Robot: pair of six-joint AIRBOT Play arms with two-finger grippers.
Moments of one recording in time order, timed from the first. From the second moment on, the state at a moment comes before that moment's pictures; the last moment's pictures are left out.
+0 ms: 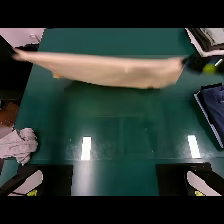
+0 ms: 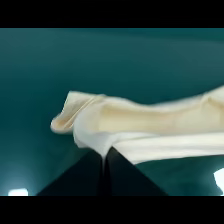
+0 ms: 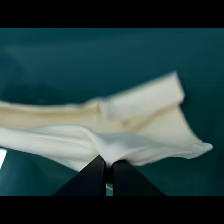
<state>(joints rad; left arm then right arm) 0.28 -1.04 1.61 1.06 -1.15 -1.35 -0.10 -1.02 1.45 -1.02 1.06 1.46</state>
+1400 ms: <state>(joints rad) 0.25 -1.15 1.58 0.94 -1.34 -1.40 -0.21 -1.28 1.84 -1.18 1.48 1.52</state>
